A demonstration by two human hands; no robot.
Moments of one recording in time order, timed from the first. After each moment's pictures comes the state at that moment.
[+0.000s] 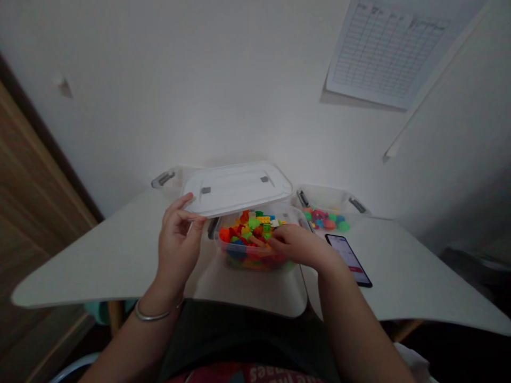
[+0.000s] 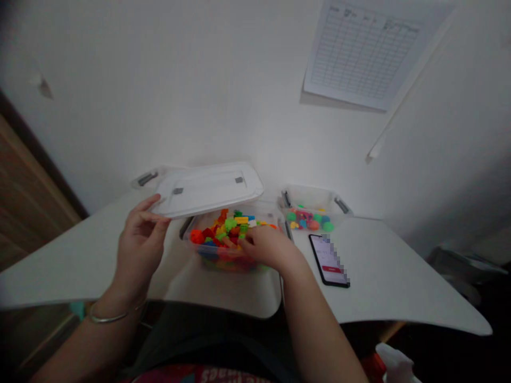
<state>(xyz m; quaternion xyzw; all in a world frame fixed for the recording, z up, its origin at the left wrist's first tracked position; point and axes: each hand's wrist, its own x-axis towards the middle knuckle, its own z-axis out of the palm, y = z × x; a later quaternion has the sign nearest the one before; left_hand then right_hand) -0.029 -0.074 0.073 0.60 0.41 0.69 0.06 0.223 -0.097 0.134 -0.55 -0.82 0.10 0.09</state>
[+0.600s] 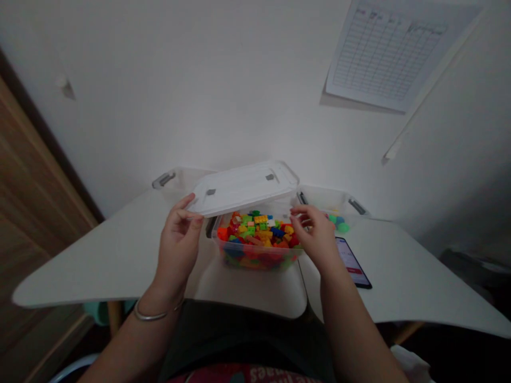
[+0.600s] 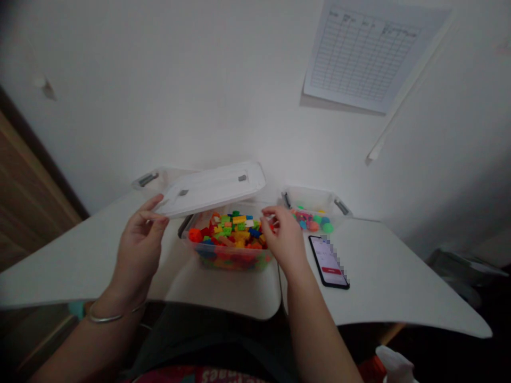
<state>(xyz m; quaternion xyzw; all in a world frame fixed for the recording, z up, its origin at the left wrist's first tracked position) -0.026 -0.076 0.077 0.56 0.40 0.70 0.19 0.246 -0.094 0.107 -0.54 -0.70 0.03 0.48</state>
